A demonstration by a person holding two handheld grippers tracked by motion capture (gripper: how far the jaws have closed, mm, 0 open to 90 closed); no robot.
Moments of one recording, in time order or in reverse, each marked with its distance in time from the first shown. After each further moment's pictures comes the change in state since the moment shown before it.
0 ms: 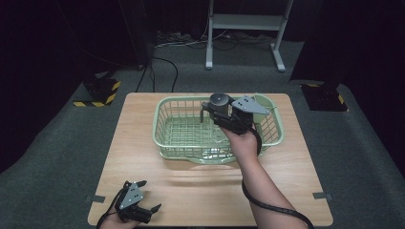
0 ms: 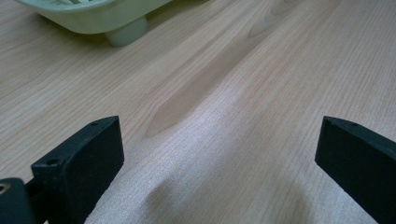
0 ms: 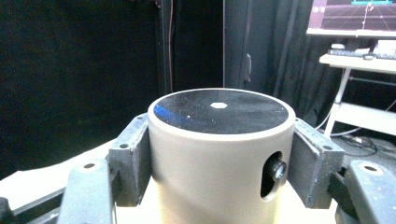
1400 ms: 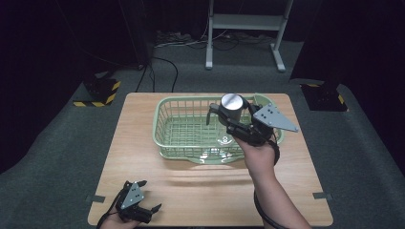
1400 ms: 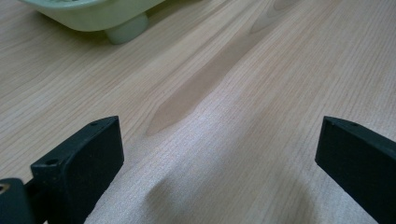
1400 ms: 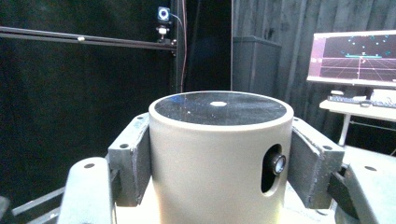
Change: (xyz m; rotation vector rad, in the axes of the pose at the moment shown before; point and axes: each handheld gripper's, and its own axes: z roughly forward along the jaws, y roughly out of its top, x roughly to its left) left arm -0.001 0.000 0.001 0.018 0.012 0.016; right arm 0.016 0.032 -0.073 -0.181 0.039 -0.026
